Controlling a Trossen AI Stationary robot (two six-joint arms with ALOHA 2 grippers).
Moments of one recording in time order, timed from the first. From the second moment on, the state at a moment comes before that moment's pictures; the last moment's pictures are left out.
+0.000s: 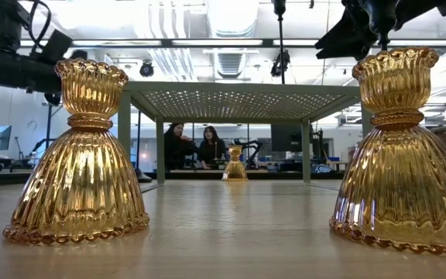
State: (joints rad) left arm 0.18 0.40 0.01 0.39 -0.61 0.00; right arm -0.27 0.76 0.70 -0.30 0.11 0.05
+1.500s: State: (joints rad) left arm 0.36 1.13 0.25 0.72 -0.81 -0.13; right arm -0.27 0.72 0.70 -0.32 0.21 0.04
